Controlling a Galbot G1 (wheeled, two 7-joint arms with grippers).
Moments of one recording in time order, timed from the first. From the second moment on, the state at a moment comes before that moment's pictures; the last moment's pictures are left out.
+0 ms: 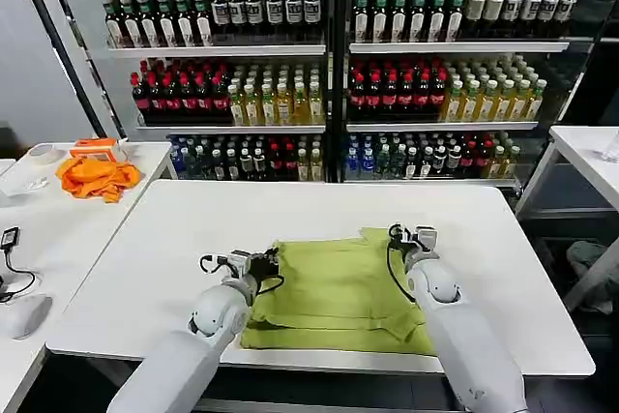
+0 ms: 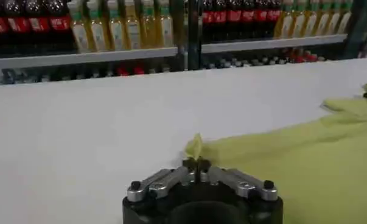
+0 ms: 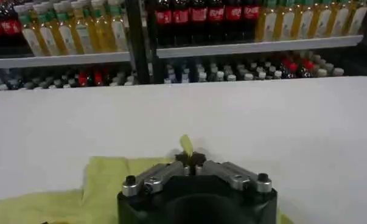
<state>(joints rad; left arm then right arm) 0.80 -1.18 -0.01 -1.52 -0.59 0.51 -0.21 -0.71 1.26 0.21 1.33 0.55 -0.50 0.26</state>
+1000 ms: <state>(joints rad) 0.97 -1.07 -0.09 -1.83 -0.66 0.47 -0.20 -1.04 1.13 0.39 1.84 0.59 -0.53 0.27</state>
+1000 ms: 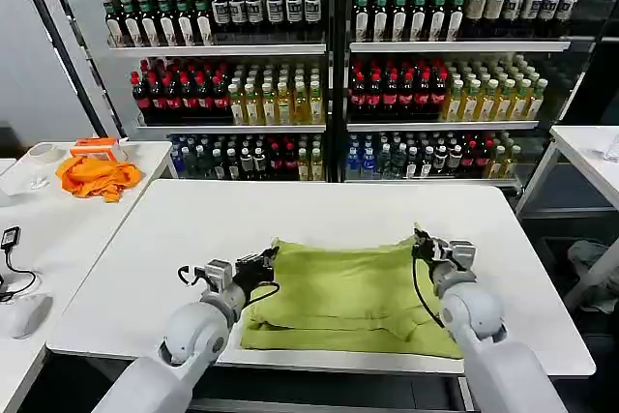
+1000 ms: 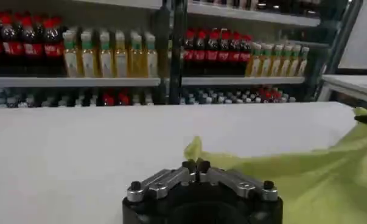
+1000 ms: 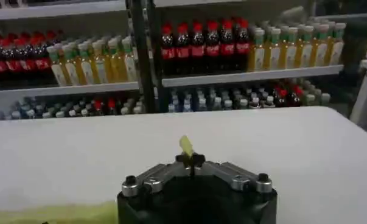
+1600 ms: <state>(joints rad) 1.14 -1.05 -0.12 -1.94 -0.60 0.44 -0.20 -1.33 1.14 0.52 2.07 0.57 -0.52 0.28</state>
